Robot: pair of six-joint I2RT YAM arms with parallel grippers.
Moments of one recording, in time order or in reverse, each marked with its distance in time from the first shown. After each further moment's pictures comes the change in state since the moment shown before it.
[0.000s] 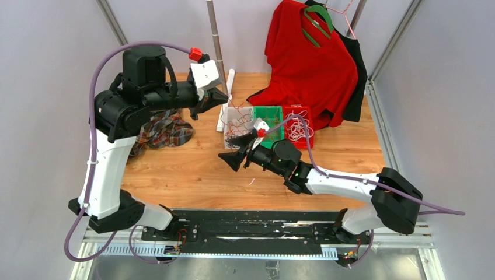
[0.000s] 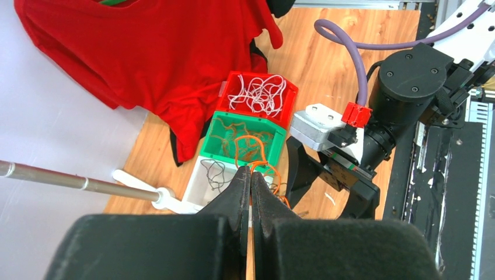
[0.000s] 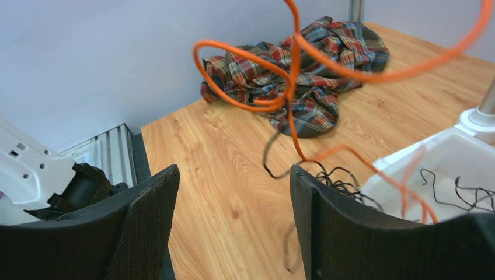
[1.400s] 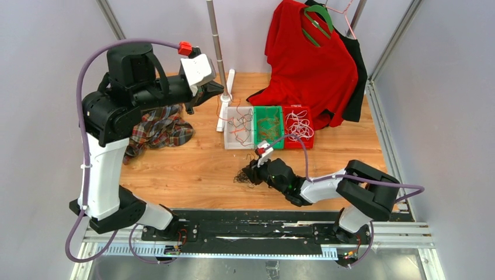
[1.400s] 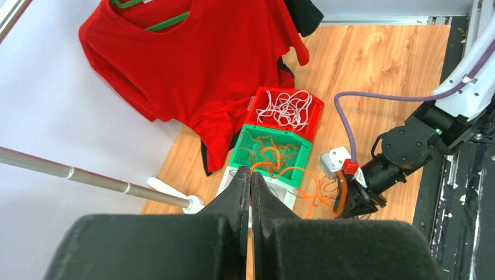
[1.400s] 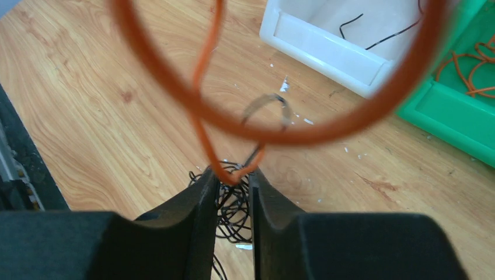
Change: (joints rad) left arm -0.001 0.016 0.120 0.000 -0.044 0.021; right arm 0.005 0.208 -0.248 0.085 0.239 0.092
